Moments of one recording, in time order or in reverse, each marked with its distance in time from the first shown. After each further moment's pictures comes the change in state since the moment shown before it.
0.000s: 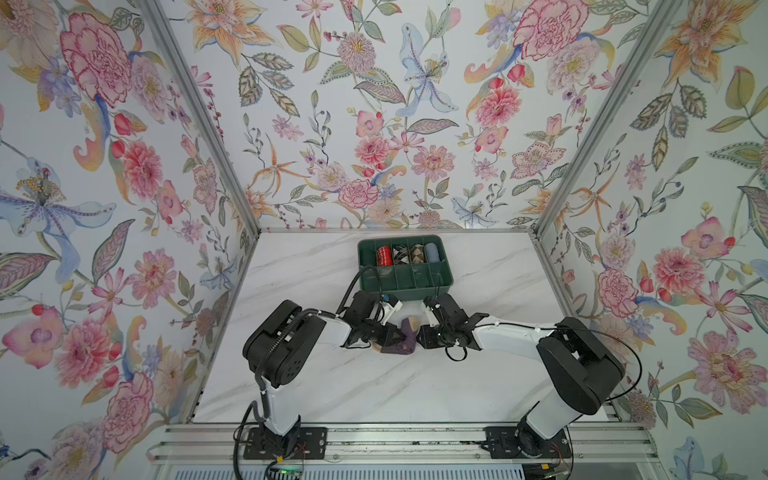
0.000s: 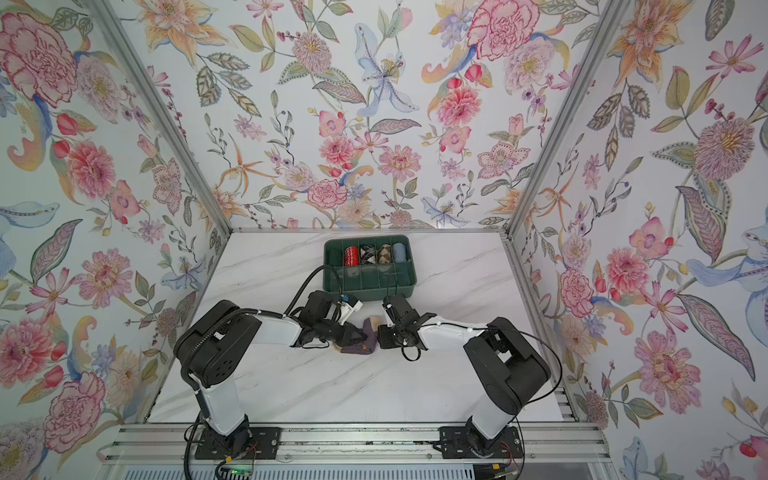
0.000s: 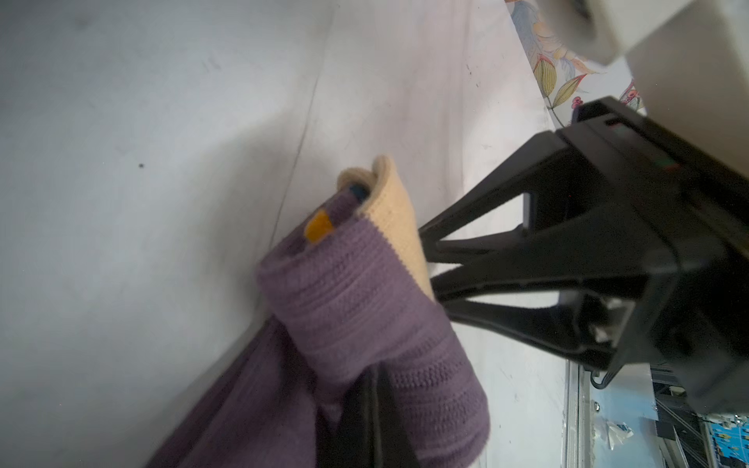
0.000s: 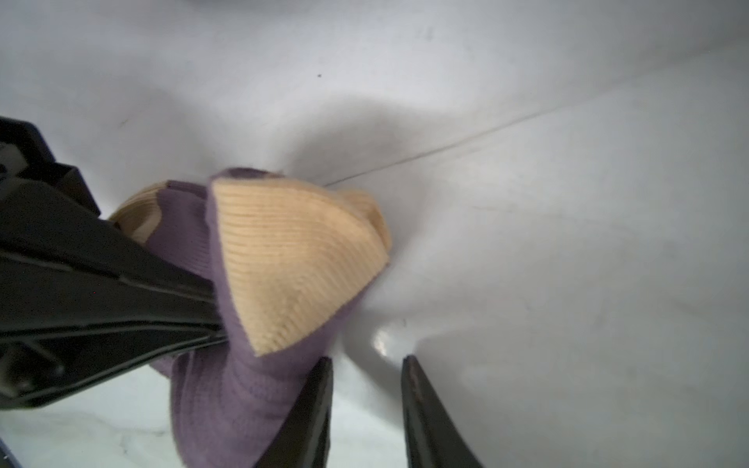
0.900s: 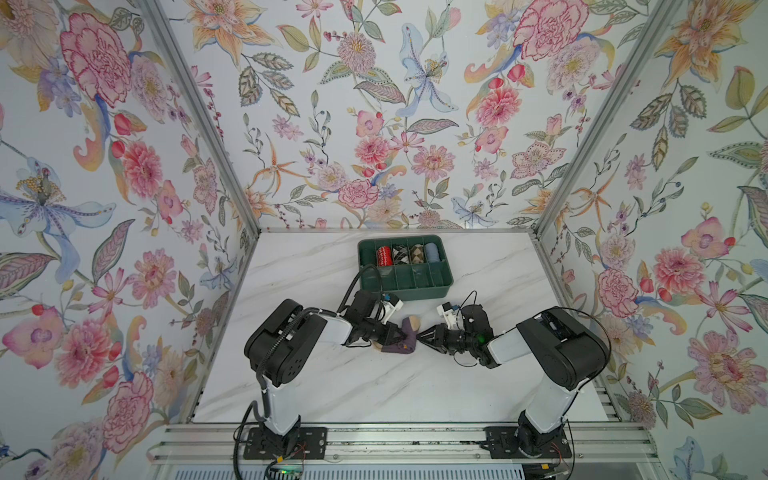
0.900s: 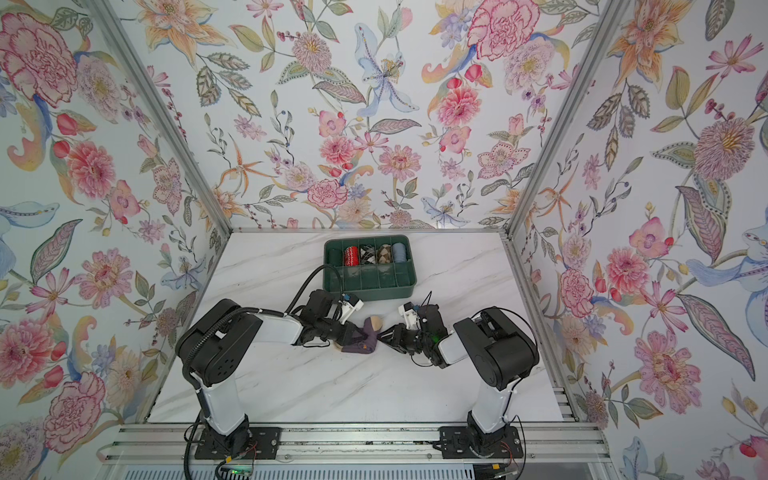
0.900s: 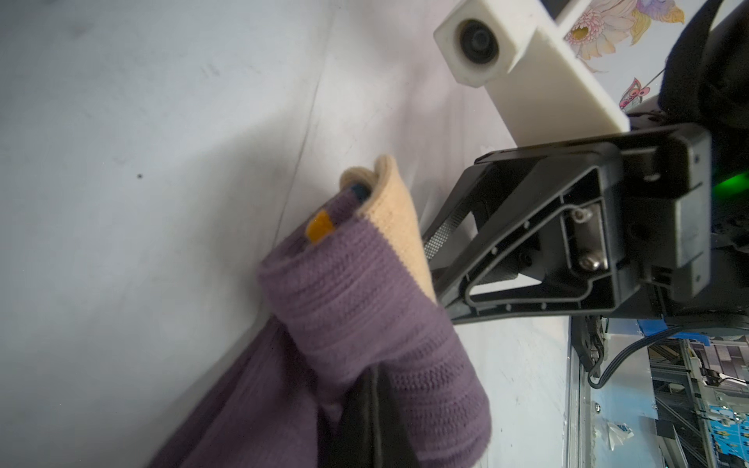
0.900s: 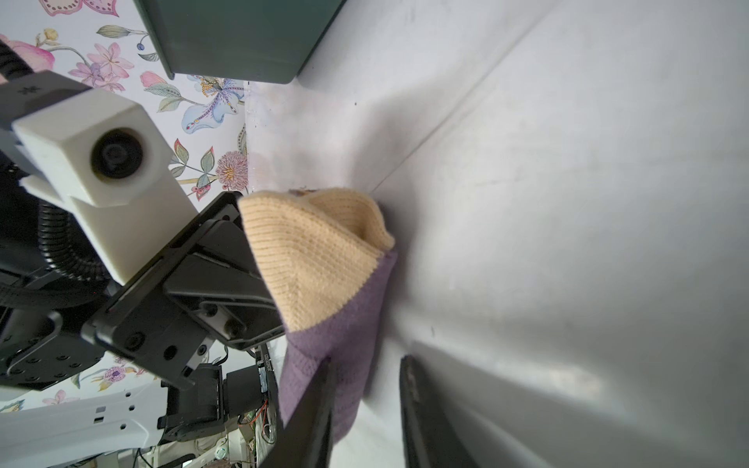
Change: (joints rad) left arm -0.007 0.015 0.025 -0.024 0.005 0.008; right arm -0.192 0.169 -0.312 0.865 -0.540 0.430
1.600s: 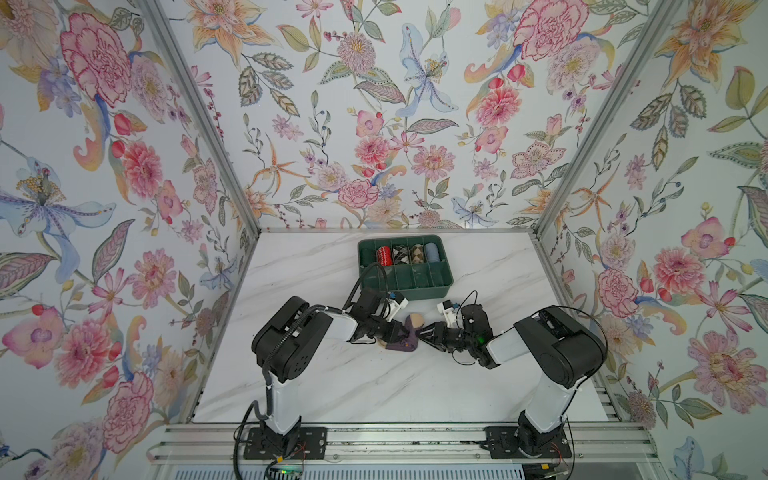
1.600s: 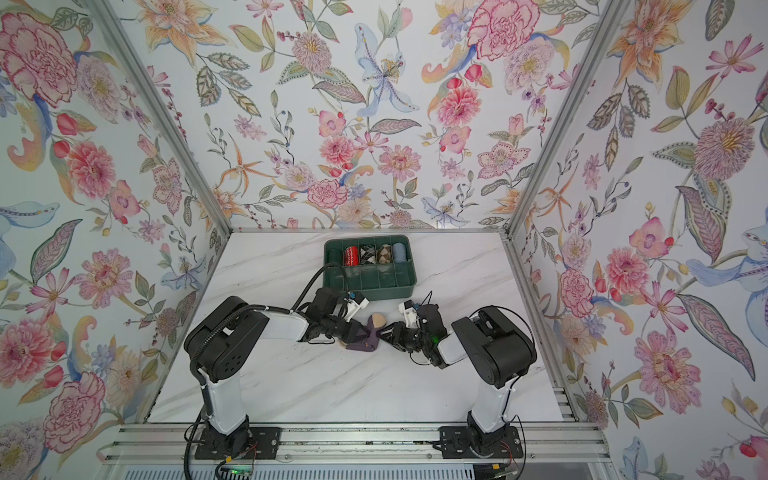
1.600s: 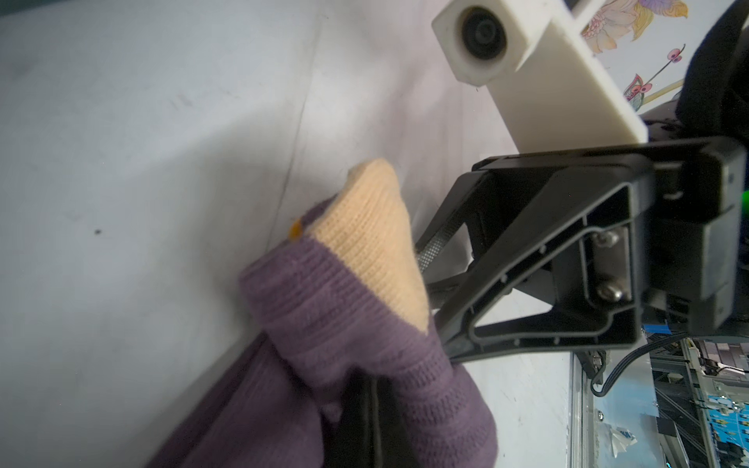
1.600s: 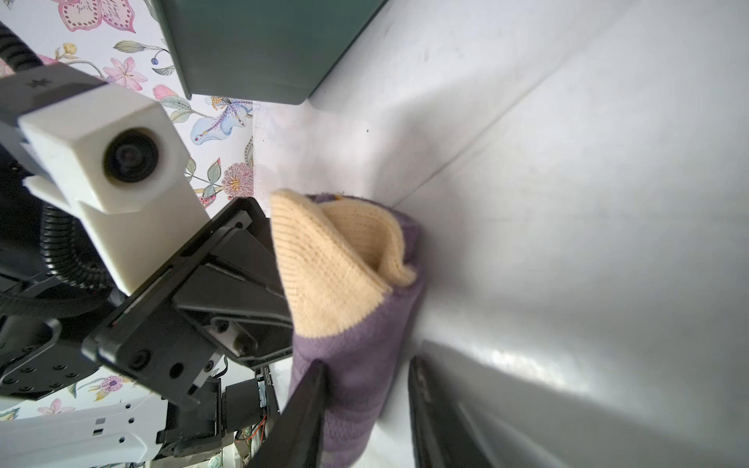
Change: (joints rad) left arm -0.032 0.050 0.069 -0.016 0.003 -0.001; right arm 0.007 0.014 0.001 0.062 0.027 0.013
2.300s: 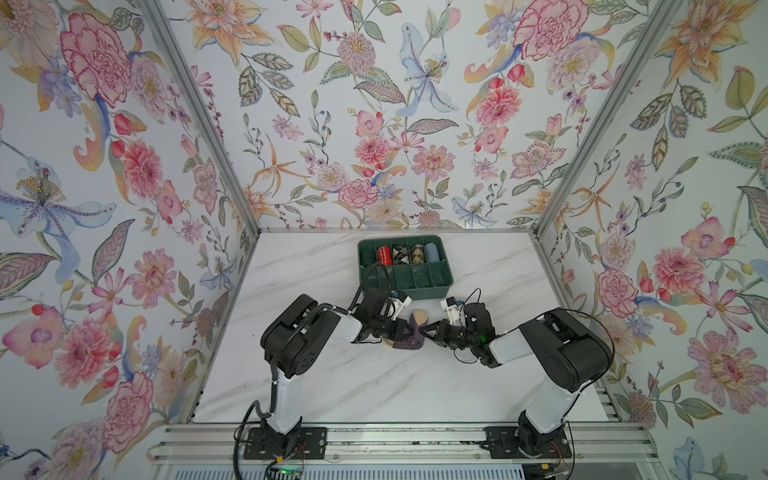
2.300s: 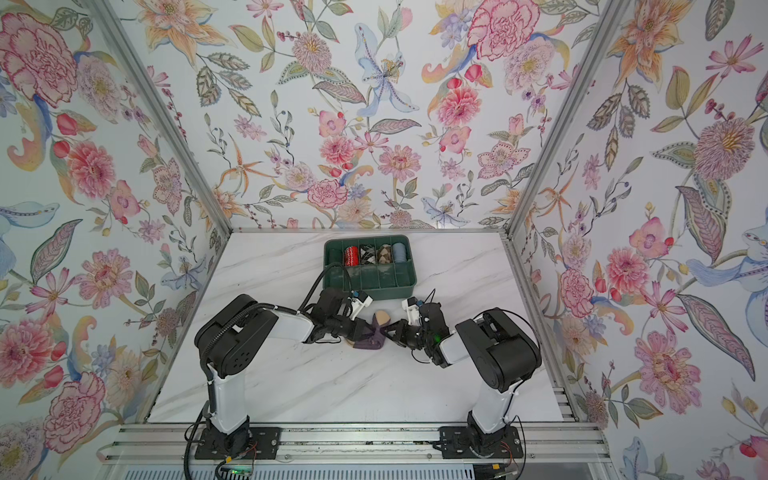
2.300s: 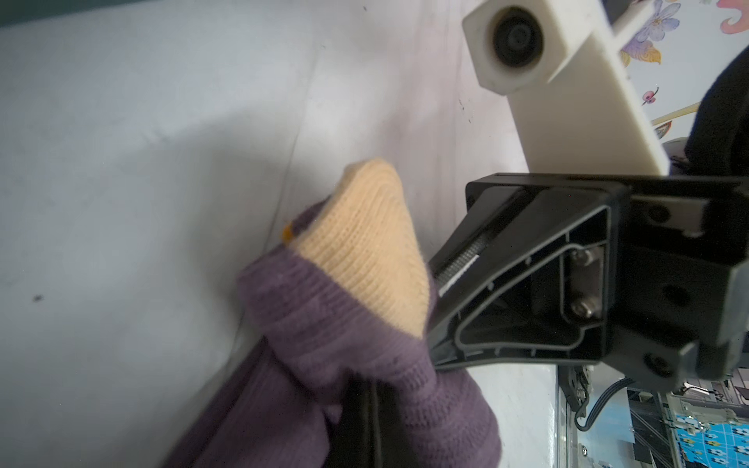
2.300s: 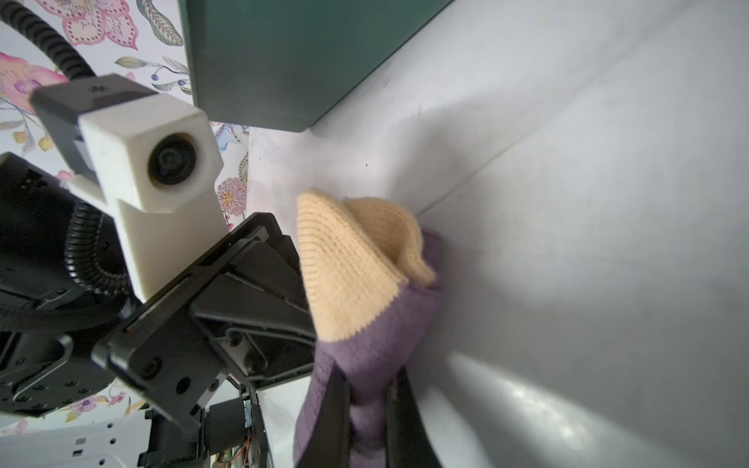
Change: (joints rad) left arm -0.025 0.059 0.013 0.140 0.008 -0.141; right arm -0.013 -0.050 0.003 -0.056 0.061 -0.056
